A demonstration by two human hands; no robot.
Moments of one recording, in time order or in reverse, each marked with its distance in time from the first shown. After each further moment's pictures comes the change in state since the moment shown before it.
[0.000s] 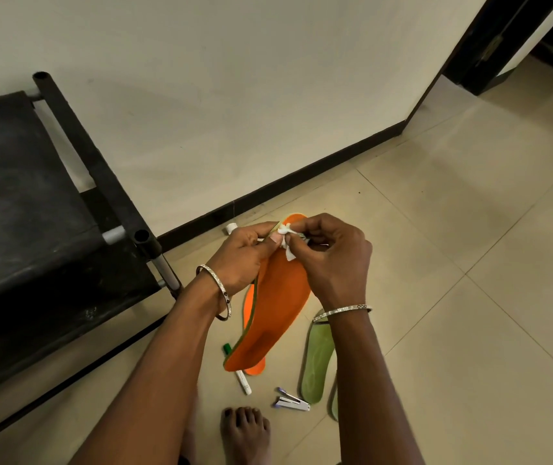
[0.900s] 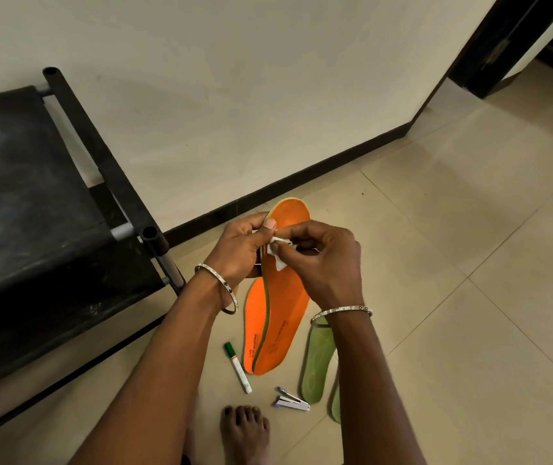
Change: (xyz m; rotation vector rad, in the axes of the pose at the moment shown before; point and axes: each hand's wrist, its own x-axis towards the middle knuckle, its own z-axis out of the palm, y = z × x) left_hand -0.002 0.005 -0.004 -0.190 0.109 -0.047; right_hand -0.002 -0.006 0.001 0.050 -0.197 0.021
